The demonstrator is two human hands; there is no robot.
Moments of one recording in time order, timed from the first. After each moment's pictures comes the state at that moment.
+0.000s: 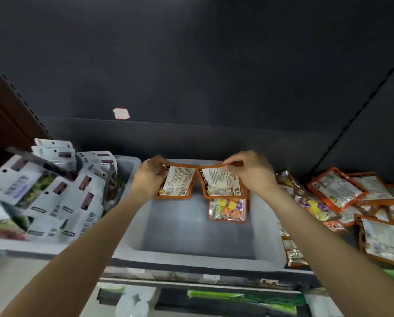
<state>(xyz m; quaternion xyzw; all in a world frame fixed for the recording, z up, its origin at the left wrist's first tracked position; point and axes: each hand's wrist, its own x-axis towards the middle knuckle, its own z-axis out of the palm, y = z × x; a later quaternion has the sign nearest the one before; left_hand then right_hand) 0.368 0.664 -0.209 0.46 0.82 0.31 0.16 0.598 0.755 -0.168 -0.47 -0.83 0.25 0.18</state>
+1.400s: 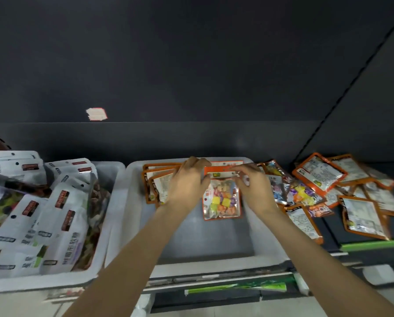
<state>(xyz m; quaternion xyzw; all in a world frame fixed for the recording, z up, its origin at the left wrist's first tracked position) 0.415 0.674 -0.206 0.65 0.71 0.26 0.11 0.581 0.722 -0.226 -0.54 -0.77 0.20 0.28</state>
